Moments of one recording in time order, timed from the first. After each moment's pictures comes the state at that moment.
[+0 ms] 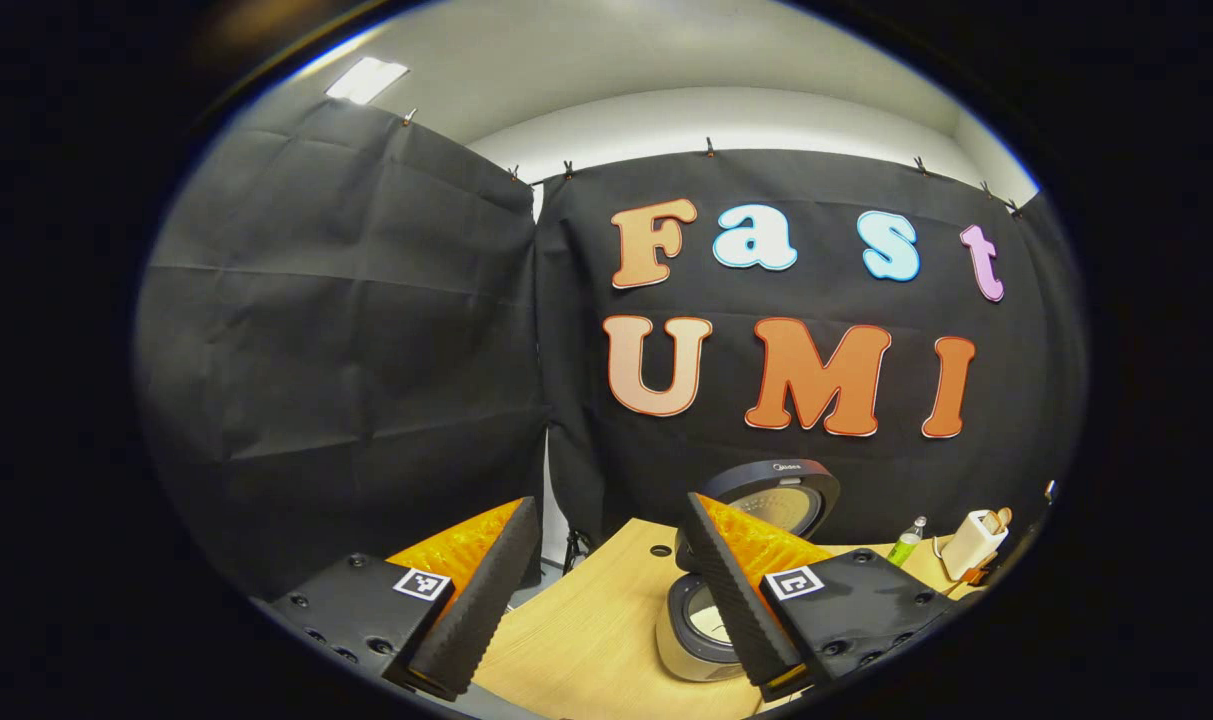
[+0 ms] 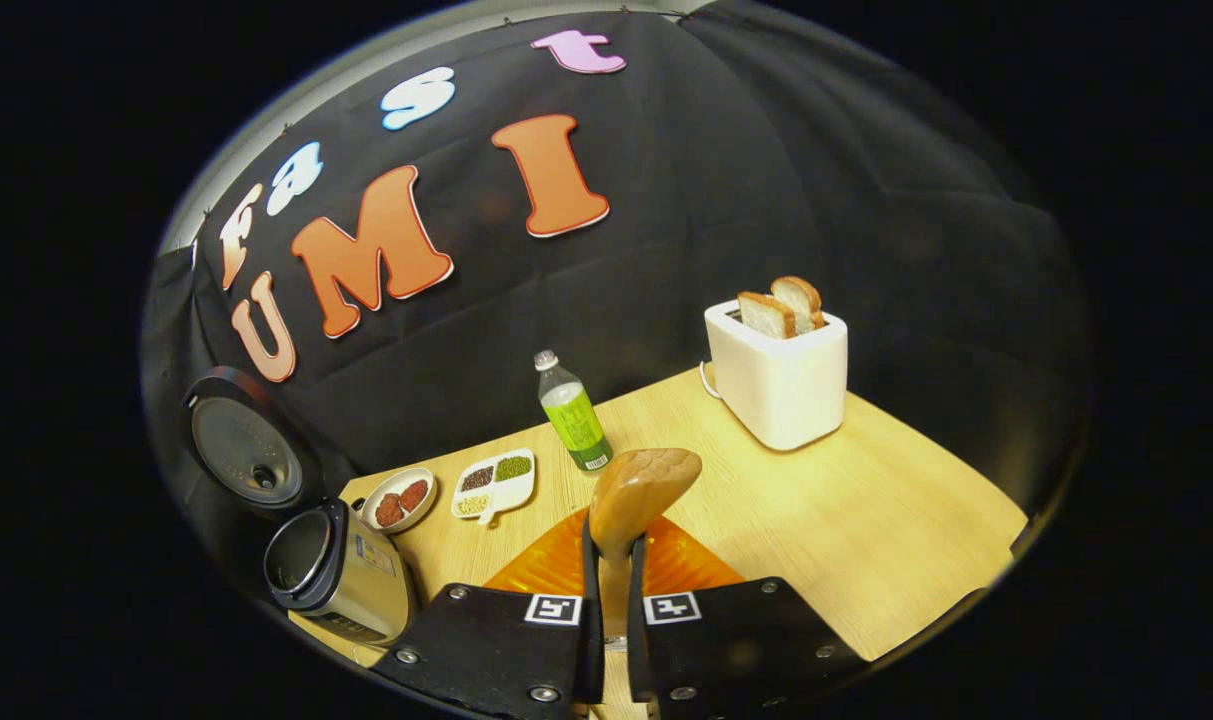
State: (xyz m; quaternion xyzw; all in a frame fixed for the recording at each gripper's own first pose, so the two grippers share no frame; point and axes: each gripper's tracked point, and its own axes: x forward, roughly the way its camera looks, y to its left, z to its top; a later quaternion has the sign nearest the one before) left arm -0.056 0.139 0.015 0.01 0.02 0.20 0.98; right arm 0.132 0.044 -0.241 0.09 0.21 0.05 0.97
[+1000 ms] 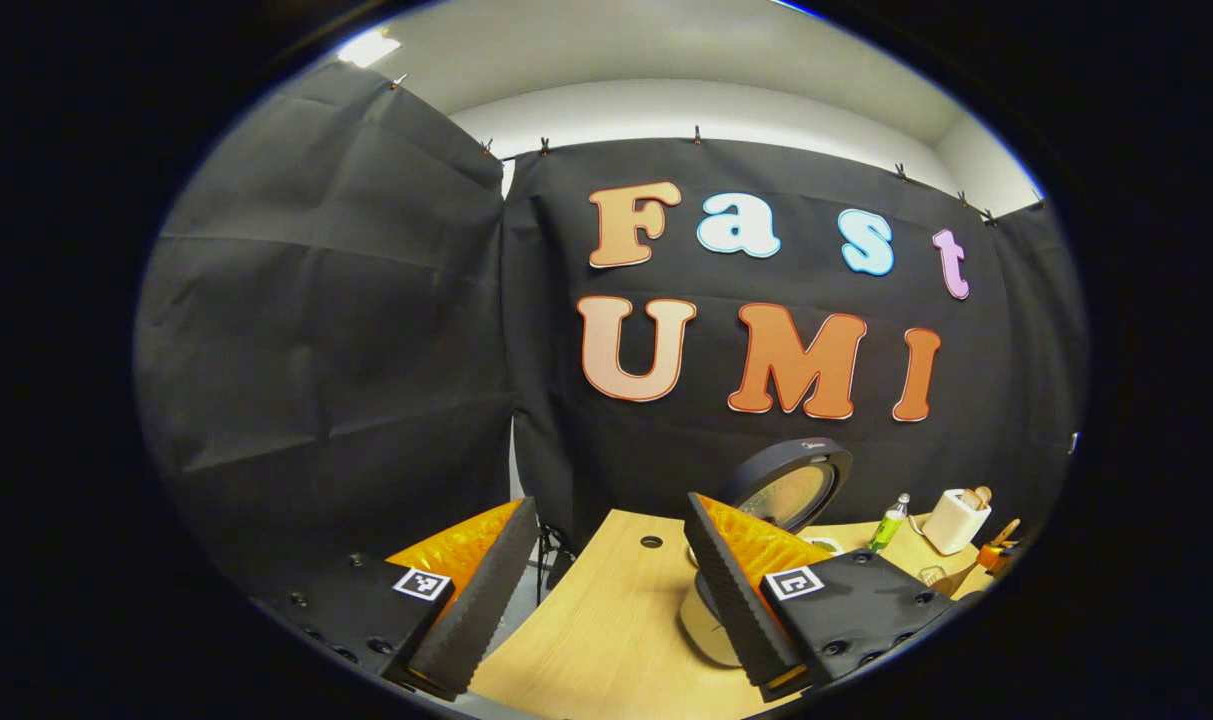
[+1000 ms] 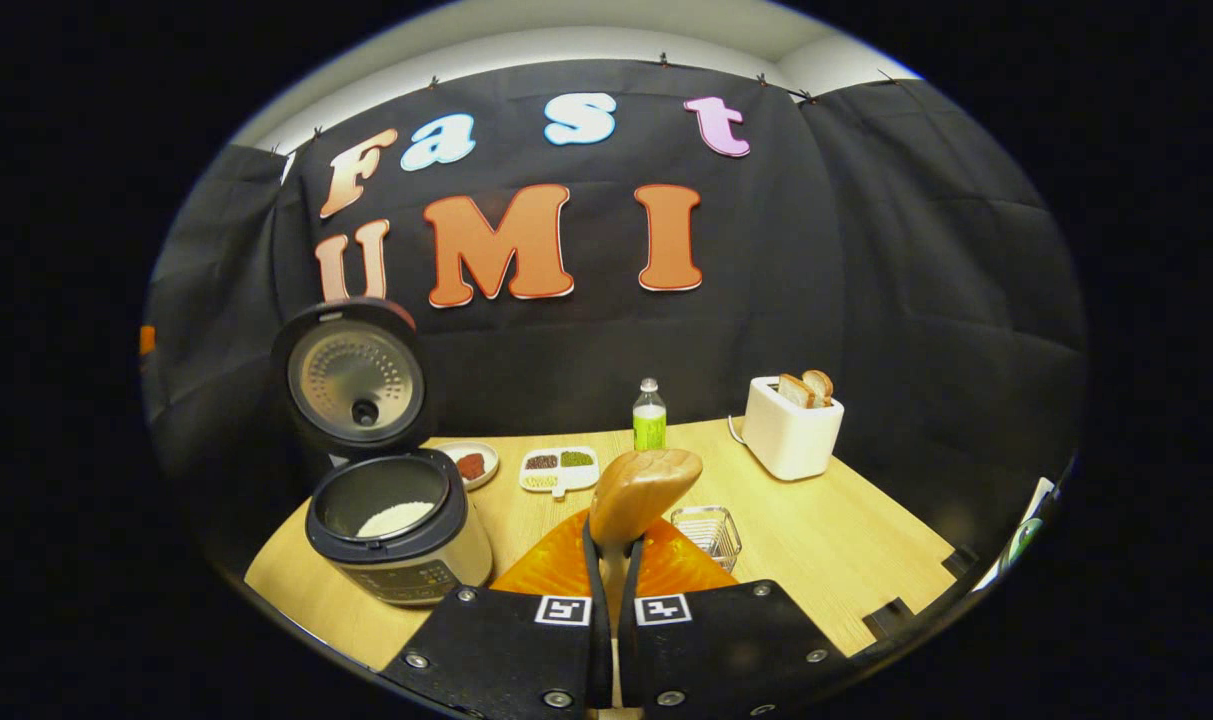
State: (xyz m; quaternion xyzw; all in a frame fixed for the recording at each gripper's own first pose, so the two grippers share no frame) left arm -0.044 0.230 -0.009 0.01 0.04 0.11 0.99; right arm -0.029 0.160 -0.198 -0.05 0.15 0.07 0.98
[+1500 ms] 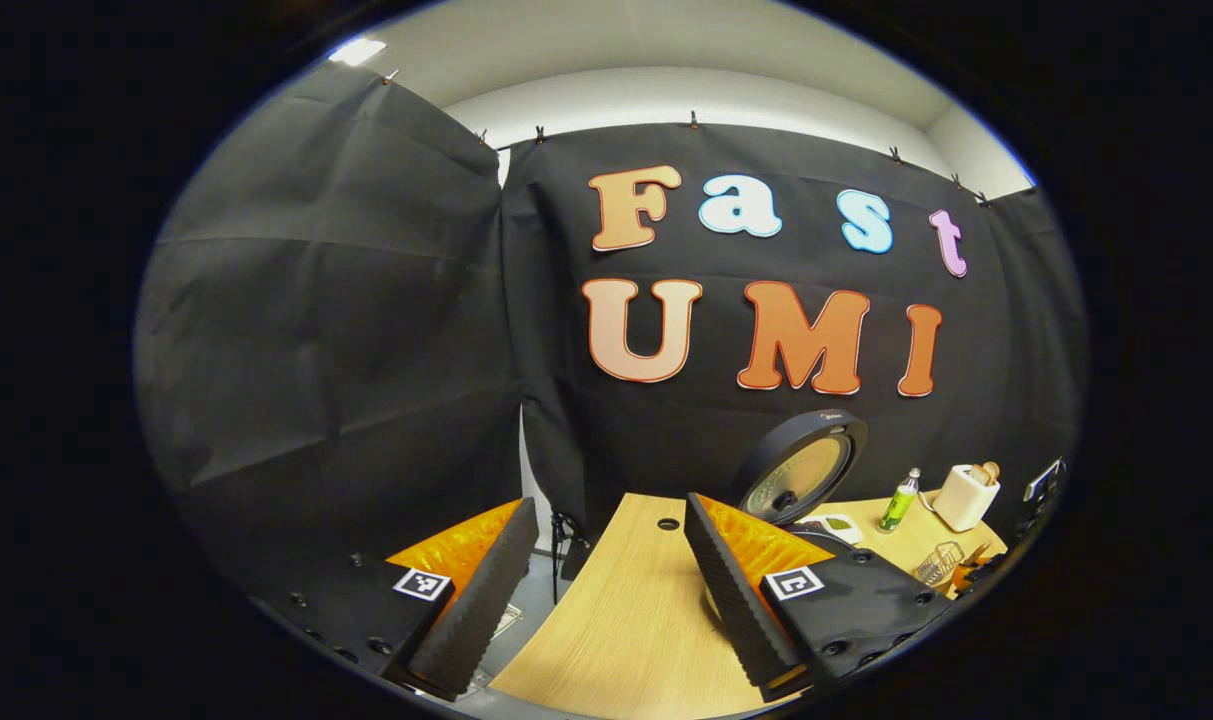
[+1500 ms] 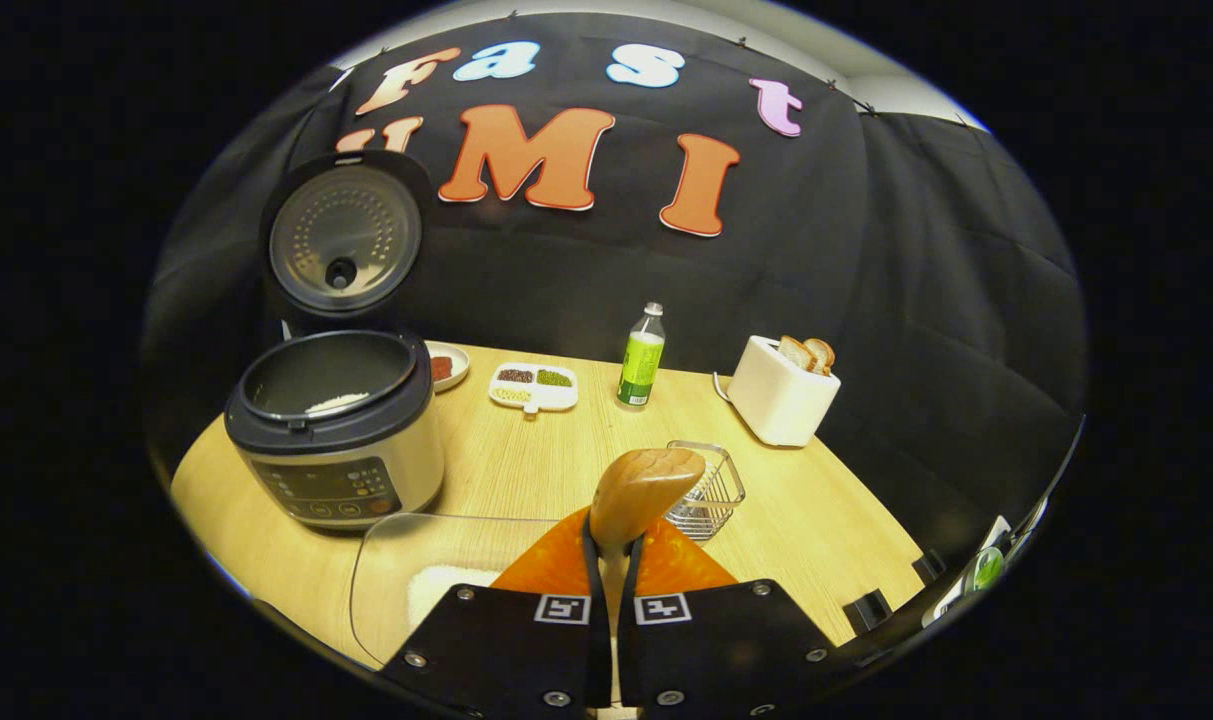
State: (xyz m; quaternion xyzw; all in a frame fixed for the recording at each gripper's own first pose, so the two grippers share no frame) left arm -0.058 0.255 -0.024 0.02 0.08 0.11 0.99; right arm -0.033 0.162 -0.292 -0.17 0.21 0.04 0.96
